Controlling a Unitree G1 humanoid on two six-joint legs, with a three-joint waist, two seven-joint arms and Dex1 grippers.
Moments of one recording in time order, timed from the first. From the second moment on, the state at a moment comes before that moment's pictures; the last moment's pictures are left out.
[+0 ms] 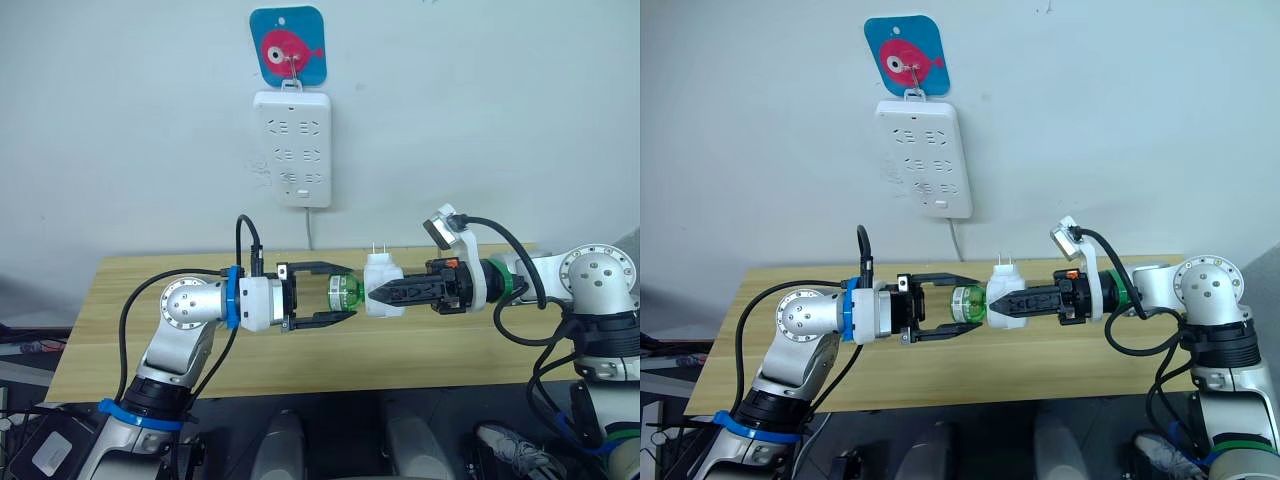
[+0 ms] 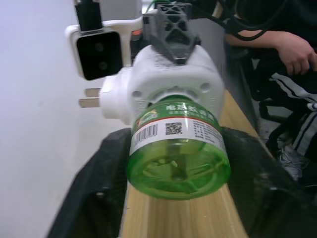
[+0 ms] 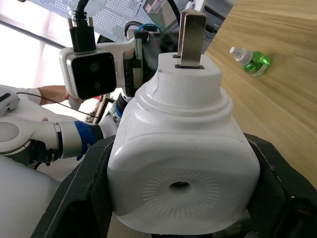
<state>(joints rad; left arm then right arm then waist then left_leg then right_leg) -0.32 0.52 -0.14 -0.11 -0.33 -0.36 -1.21 -0.65 -0.62 -0.02 -0.06 1.43 1.48 0.57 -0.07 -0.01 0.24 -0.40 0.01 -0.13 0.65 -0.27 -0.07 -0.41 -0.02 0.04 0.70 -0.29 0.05</state>
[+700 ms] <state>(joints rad) -0.74 0.82 -0.16 -0.14 -1.09 1.26 -1.12 -0.64 -0.60 -0.01 -0.11 1.45 1.47 0.61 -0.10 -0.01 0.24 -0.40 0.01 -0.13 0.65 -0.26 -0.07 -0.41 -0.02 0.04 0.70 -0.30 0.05</state>
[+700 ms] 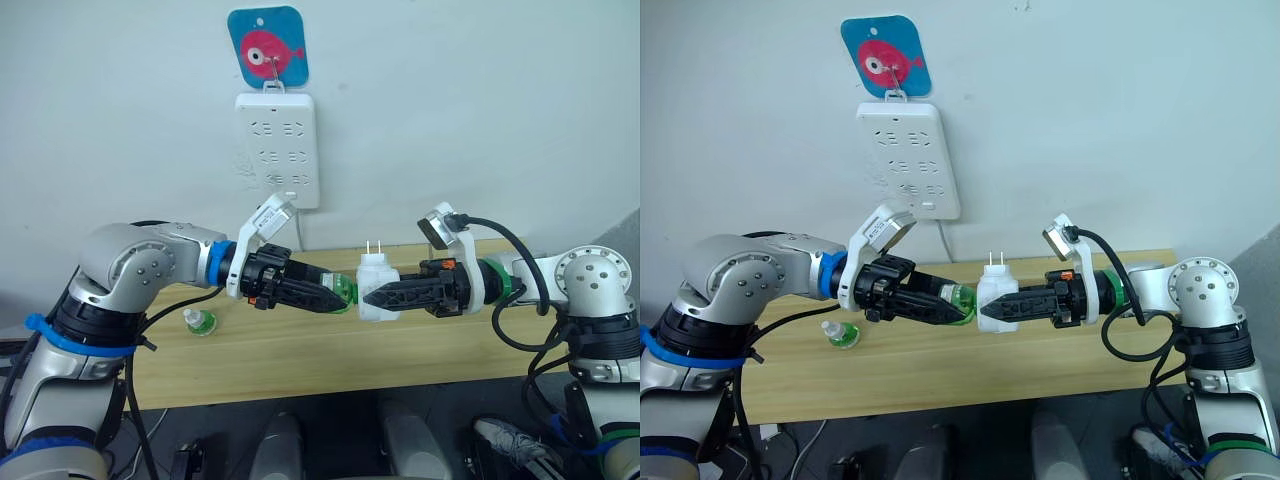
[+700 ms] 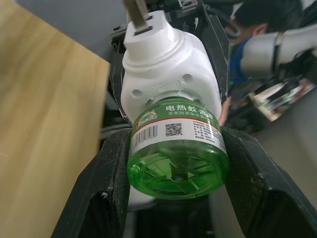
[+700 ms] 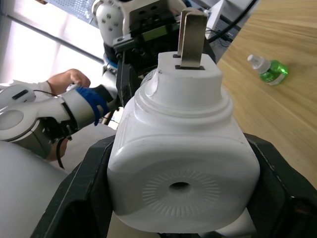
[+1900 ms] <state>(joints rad) -0.34 0.88 -0.09 -0.25 -0.66 0.65 -1.19 -0.63 -0.63 -0.03 -0.07 1.43 1.48 0.58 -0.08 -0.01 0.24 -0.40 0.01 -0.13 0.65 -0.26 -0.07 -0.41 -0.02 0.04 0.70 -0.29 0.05</state>
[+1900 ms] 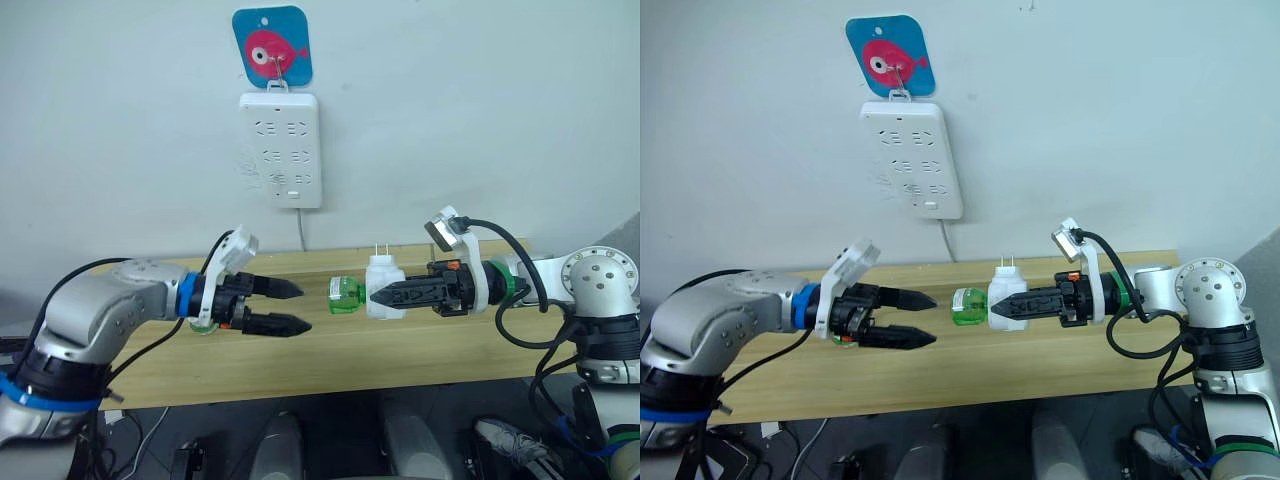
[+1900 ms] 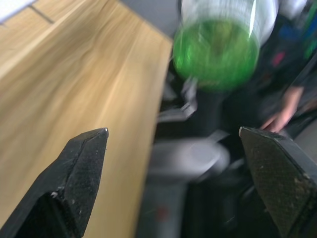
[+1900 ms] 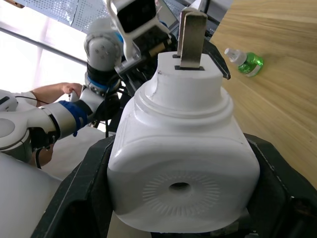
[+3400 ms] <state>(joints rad) -0.59 0.85 -0.12 -0.16 -0.91 0.94 -1.18 -0.63 -0.64 -0.03 -0.07 1.43 1.48 0.57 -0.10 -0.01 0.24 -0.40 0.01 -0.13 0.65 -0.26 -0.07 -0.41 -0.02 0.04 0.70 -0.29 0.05</state>
